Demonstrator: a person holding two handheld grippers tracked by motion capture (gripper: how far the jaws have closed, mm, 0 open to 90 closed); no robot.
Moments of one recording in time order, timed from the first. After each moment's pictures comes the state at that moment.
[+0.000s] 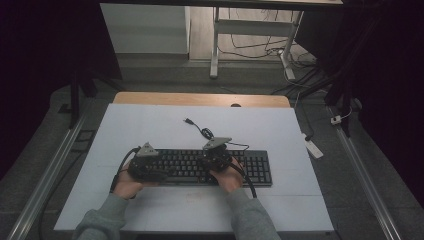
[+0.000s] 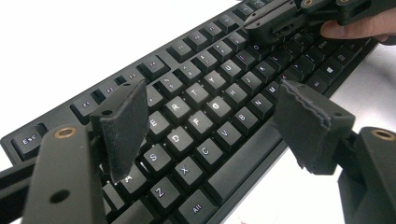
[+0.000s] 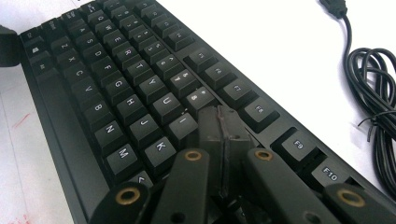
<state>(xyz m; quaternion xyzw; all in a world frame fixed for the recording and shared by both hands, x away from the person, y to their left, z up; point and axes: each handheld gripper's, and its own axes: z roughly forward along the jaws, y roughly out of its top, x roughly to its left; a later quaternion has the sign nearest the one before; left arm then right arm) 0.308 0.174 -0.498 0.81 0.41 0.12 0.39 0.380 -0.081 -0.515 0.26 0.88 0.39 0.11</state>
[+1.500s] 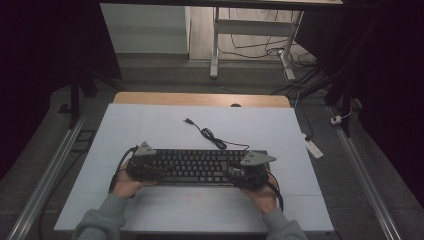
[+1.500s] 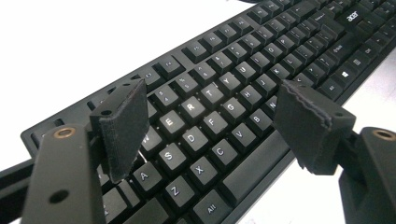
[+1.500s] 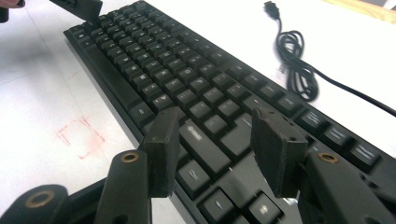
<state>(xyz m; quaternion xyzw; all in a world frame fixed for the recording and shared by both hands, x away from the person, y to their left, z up) 0.309 0.178 -0.500 0.80 0.42 0.13 0.40 0.324 -0.184 -0.495 0.27 0.84 0.45 0.14</state>
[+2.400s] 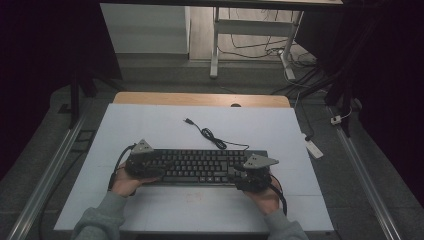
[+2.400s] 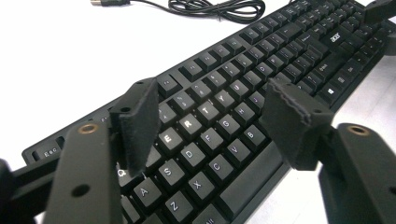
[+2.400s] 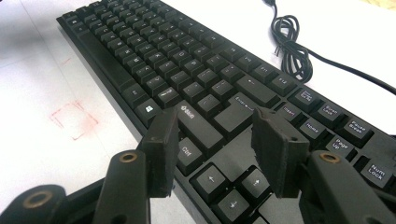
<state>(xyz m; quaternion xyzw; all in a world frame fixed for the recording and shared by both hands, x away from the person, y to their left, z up) 0.313 0.183 -0.495 0.79 0.41 0.13 0.43 0.321 -0.191 -0.502 0.27 0.84 0.44 0.14</state>
